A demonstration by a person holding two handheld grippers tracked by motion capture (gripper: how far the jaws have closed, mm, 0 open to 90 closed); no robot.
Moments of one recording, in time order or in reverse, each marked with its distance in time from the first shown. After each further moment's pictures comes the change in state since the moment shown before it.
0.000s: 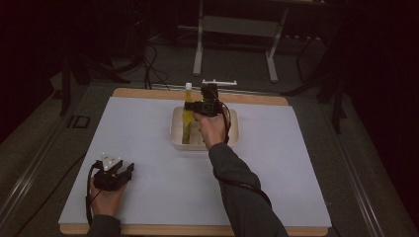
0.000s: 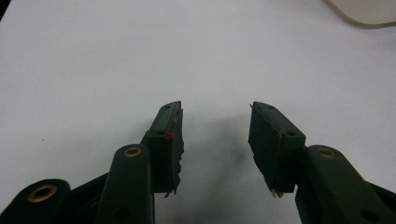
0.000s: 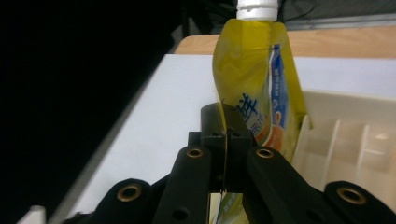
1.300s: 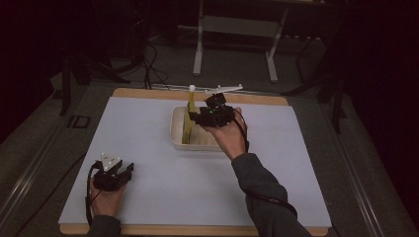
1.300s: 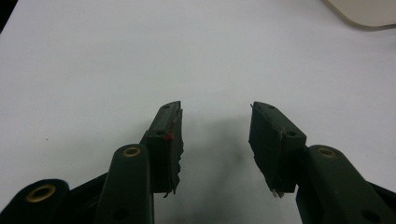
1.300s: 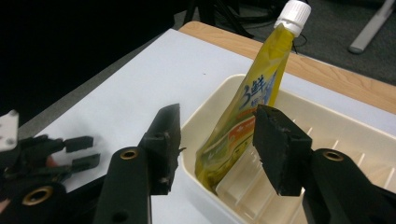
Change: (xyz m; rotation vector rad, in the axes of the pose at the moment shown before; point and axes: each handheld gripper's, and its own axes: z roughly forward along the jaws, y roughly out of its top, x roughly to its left) left arm -0.001 0.000 -0.001 -0.010 0.011 -0.003; right arm 0.011 -0.021 -0.052 0.018 -0.053 -0.401
